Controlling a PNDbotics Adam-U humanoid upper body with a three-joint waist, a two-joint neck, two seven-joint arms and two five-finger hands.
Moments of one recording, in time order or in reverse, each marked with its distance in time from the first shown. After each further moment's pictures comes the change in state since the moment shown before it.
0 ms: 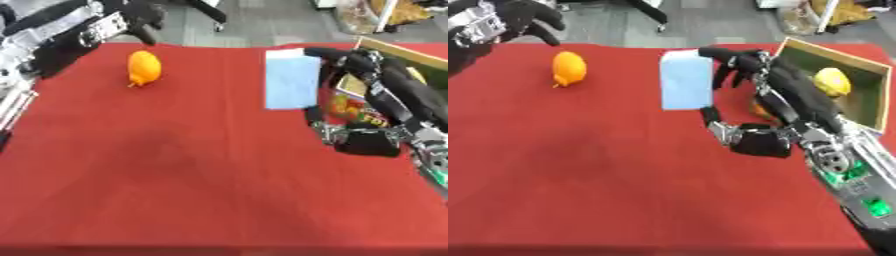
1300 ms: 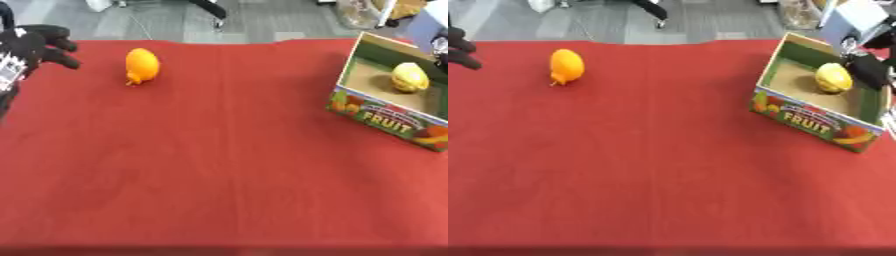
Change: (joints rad) left arm 0.230 -0.111 0.093 -0.054 -0.004 -0.205 0.159; right arm -0.024 -0.077 -0.276 0.535 -0.337 0.386 -0.273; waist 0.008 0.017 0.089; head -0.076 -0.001
